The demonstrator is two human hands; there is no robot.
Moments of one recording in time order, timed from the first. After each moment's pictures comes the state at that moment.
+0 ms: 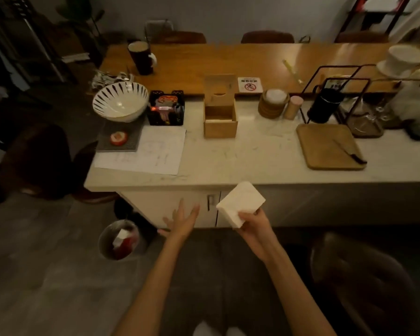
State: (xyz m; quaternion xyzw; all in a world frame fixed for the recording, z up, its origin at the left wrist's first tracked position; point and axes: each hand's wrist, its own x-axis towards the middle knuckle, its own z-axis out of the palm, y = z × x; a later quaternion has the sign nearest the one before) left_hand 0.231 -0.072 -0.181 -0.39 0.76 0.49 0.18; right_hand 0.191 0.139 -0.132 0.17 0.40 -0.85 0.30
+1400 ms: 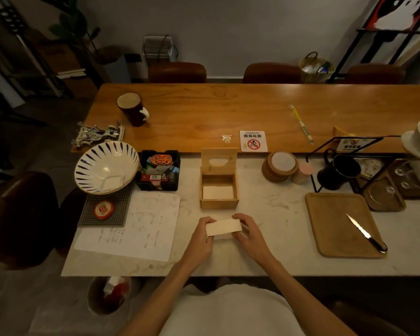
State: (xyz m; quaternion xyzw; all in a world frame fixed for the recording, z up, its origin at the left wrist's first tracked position) left_hand 0.013 -0.085 -0.160 -0.14 0.82 0.55 0.08; right_hand -0.049 0.092 -0.156 -0.11 0.83 -0.51 0.21
